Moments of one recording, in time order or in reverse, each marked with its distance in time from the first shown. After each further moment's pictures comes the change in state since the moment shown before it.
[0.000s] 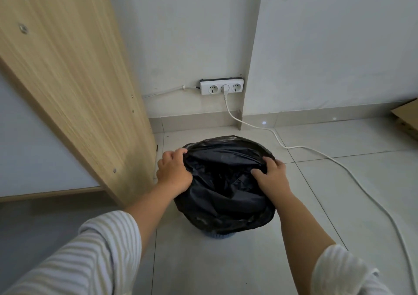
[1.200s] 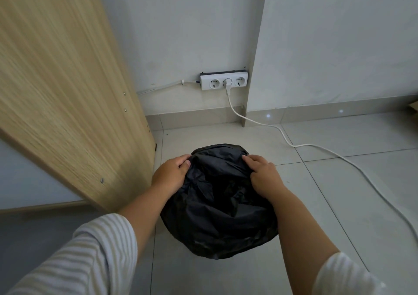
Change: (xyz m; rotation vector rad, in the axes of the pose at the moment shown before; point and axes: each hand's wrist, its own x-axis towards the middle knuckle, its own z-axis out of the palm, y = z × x) left_hand 0.044 -0.021 0.016 -0.194 -0.090 0.078; right_hand 0.039 -0.018 0.022 -0.328 -0.184 -0.239
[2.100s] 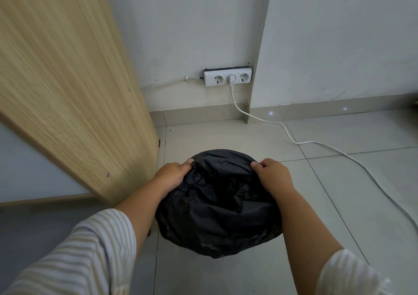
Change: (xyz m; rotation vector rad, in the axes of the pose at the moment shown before) left_hand -0.008 -0.002 -0.010 -0.065 -0.227 -0.370; right_hand -0.004 0.003 0.002 0.153 0.114 0.249
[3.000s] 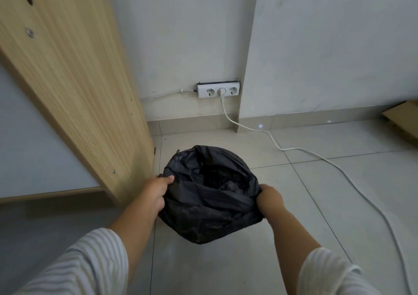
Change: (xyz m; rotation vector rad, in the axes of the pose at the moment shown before) left_hand -0.045 -0.019 0.007 -0.858 0.132 -0.223; right_hand -0.051 0.037 0.006 -0.137 -0.120 0.108
